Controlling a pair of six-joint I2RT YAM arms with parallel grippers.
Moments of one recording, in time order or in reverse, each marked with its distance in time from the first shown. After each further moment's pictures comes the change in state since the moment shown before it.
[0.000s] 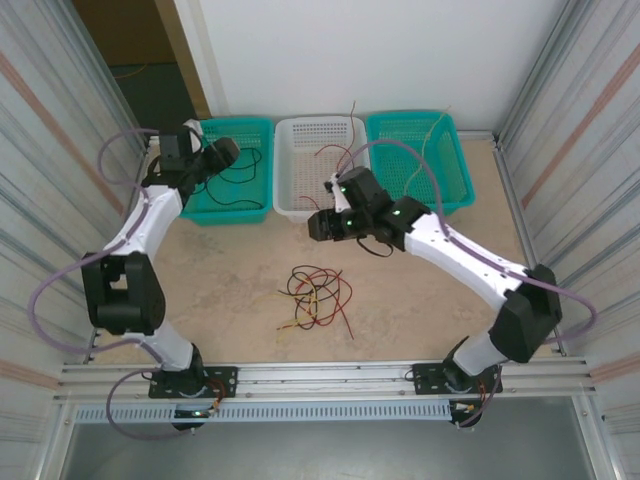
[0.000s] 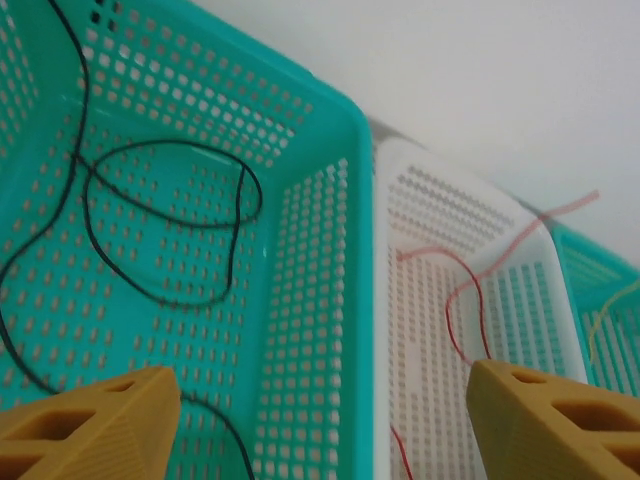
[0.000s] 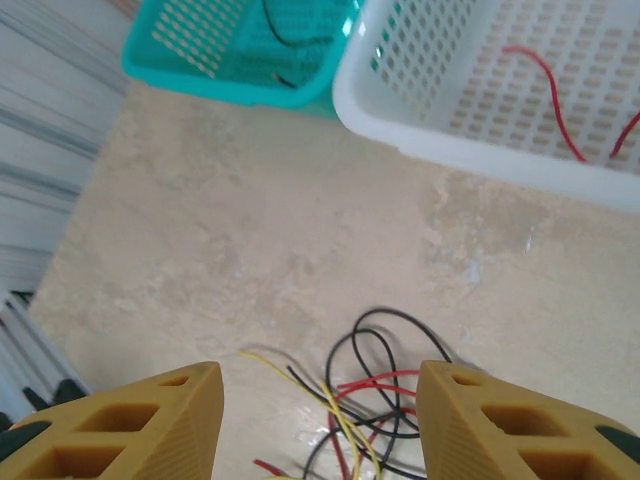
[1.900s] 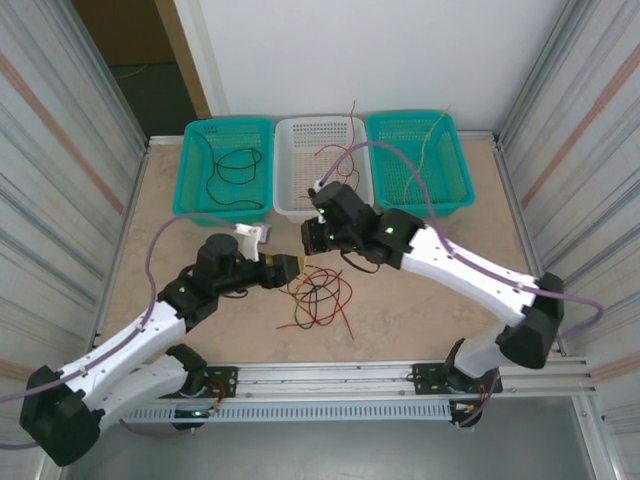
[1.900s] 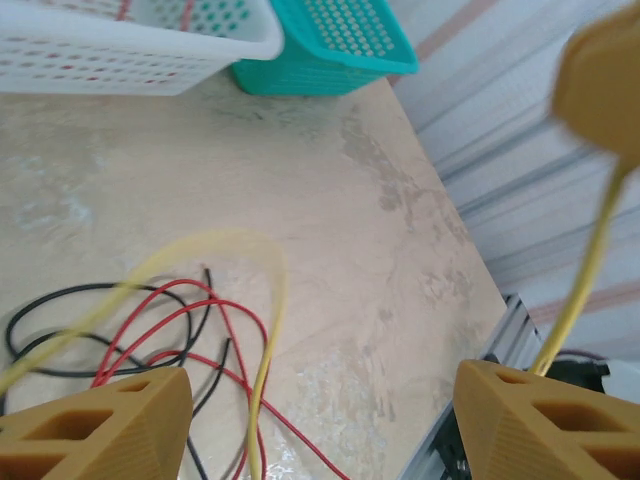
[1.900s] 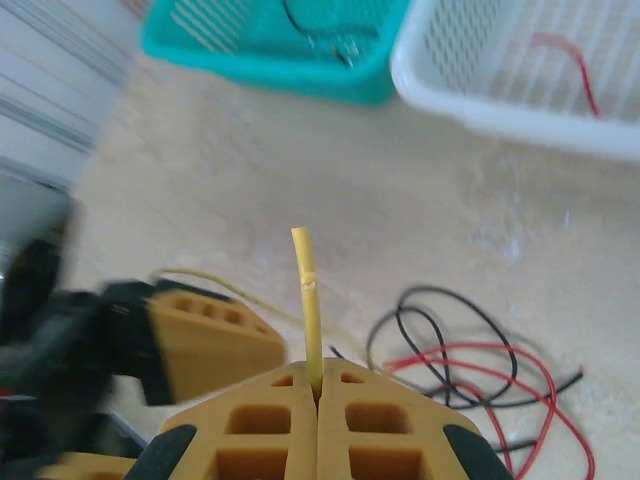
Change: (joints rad) left arm -0.616 -0.687 -0.714 0.146 0.116 -0.092; right arm 0.198 -0.109 0.121 -0.075 0.263 0.121
